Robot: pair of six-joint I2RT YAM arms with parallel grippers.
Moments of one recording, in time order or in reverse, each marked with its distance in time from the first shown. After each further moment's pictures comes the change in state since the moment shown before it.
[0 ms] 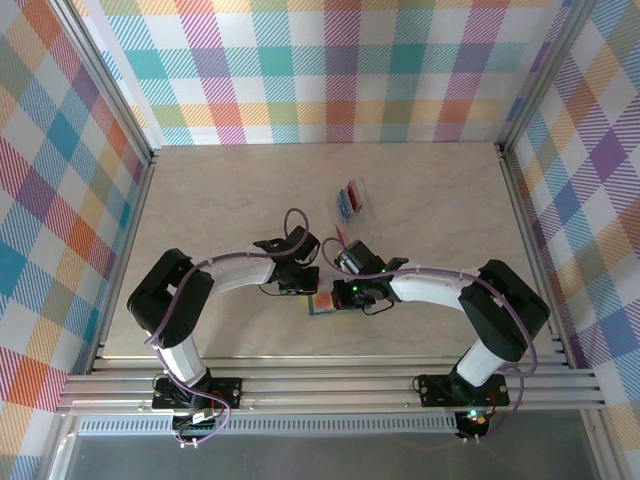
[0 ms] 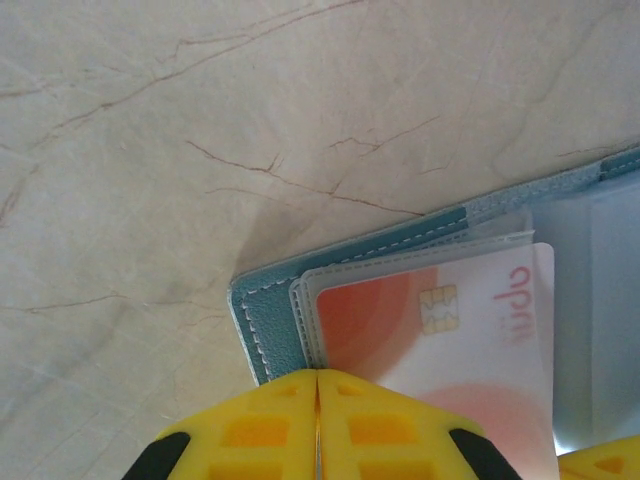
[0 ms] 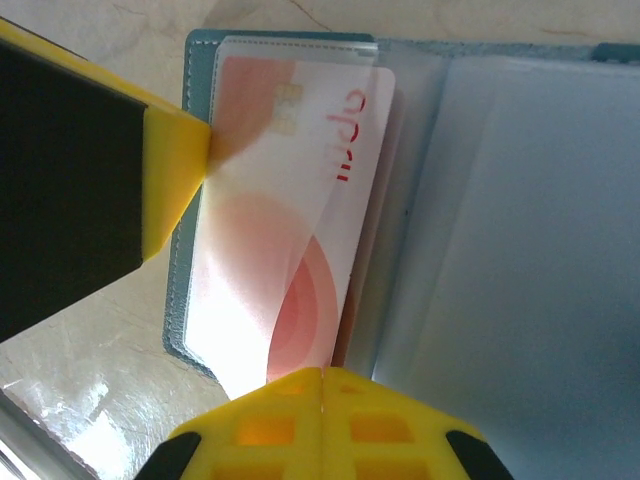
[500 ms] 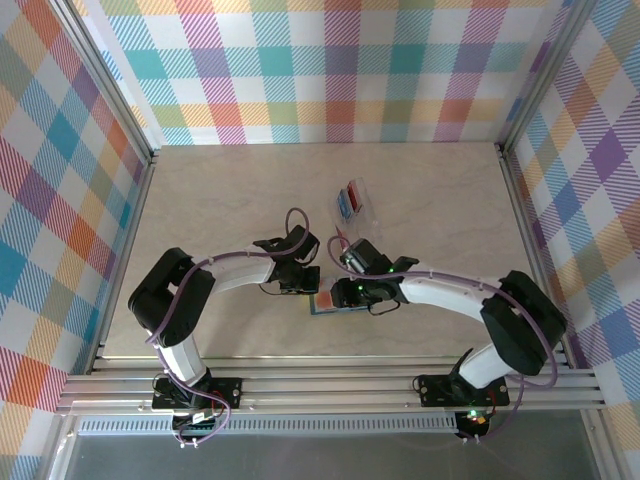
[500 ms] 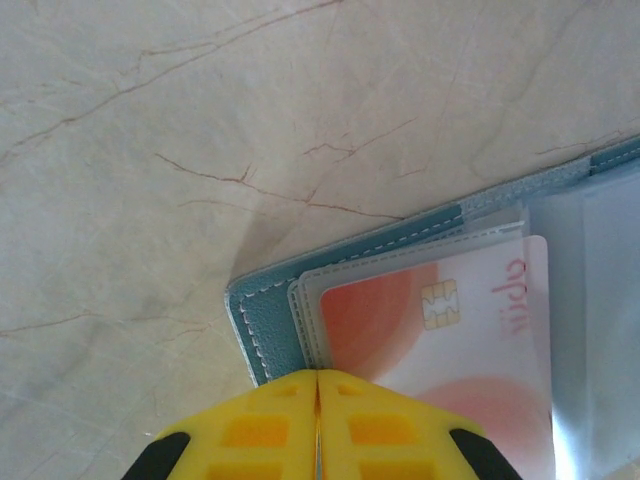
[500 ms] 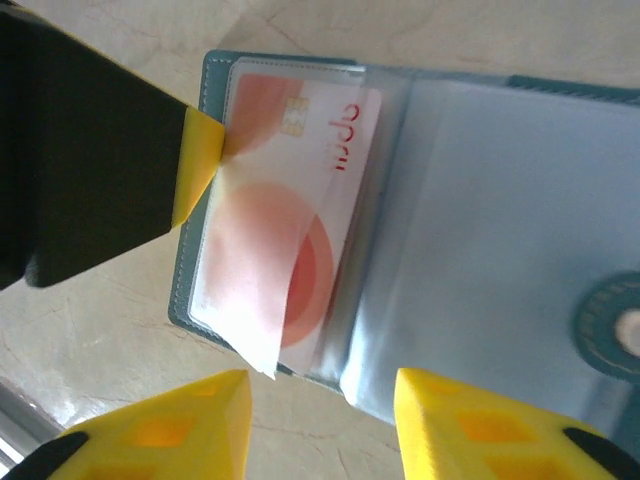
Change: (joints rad) left arm 0.010 0.008 -0.003 0.024 0.036 0.027; right arm 0.006 -0.122 0.009 -0.126 0.095 -0.024
